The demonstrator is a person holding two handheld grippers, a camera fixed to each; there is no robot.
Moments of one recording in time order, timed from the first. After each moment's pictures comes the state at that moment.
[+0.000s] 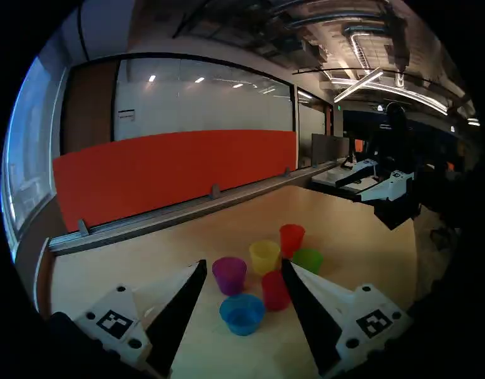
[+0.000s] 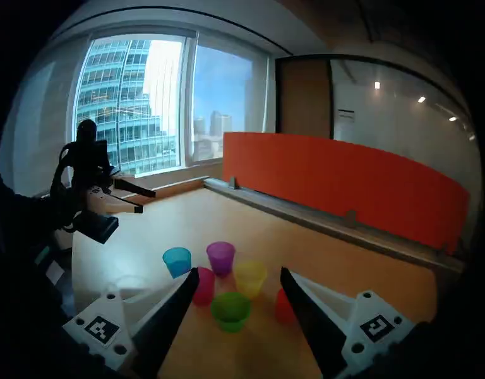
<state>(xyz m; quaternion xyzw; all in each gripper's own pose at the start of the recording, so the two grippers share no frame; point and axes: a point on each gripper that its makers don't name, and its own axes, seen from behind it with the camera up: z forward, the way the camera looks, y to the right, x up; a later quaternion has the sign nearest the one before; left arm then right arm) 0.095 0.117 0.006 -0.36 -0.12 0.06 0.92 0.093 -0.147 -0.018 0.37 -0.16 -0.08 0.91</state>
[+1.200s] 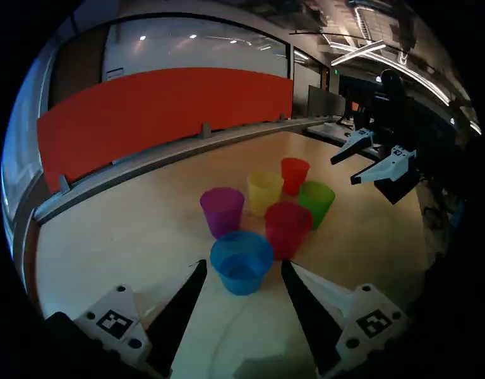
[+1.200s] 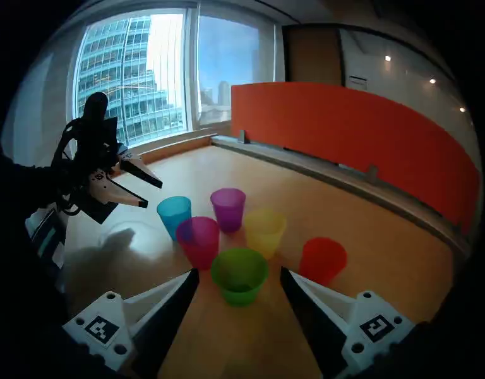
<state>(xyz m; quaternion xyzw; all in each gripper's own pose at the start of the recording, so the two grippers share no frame) -0.030 0.118 0.007 -0.37 -0.24 0.09 0.89 -0.022 -0.161 -0.012 0.39 -0.25 -0.10 0.88</state>
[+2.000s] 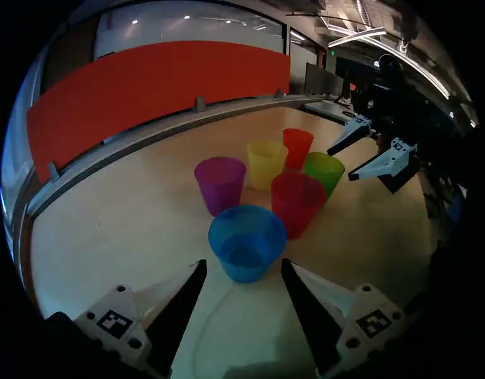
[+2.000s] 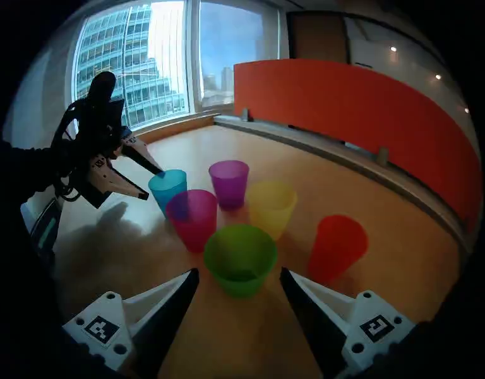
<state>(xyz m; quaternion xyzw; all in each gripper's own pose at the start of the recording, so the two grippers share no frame) -0.072 0.118 0.018 -0.38 -0.29 0.12 0.87 -0.070 -0.167 -0.005 0.39 -0.28 -0.12 0.87</state>
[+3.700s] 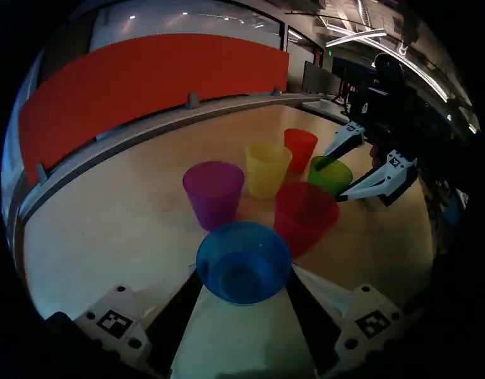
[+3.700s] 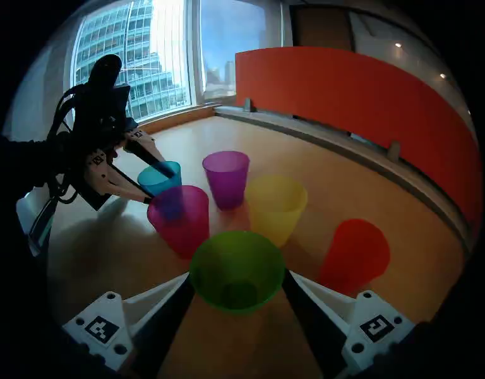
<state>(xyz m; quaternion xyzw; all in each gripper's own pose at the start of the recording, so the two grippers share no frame) -0.084 0.149 0.045 -0.40 -0.30 0.11 0.86 -0.095 -0.189 0.017 0.40 -0.30 -0.12 0.86</state>
